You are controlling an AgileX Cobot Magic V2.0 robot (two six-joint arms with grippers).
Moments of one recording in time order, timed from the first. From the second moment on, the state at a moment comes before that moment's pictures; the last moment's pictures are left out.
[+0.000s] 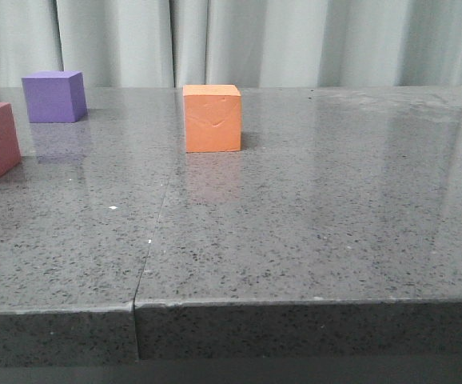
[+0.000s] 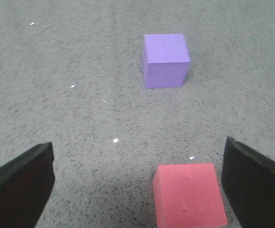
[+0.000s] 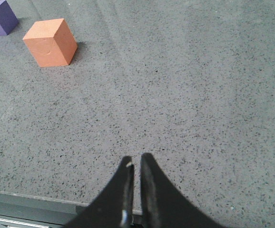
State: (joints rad) left arm 0.03 1.14 -1.11 -0.14 0.69 0.14; right arm 0.40 0.26 -0.50 -0.12 0.72 0.39
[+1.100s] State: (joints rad) left arm -0.28 1.68 -1.68 -0.54 1.06 1.10; right arm 0.40 0.26 -0.50 -0.12 0.72 0.39
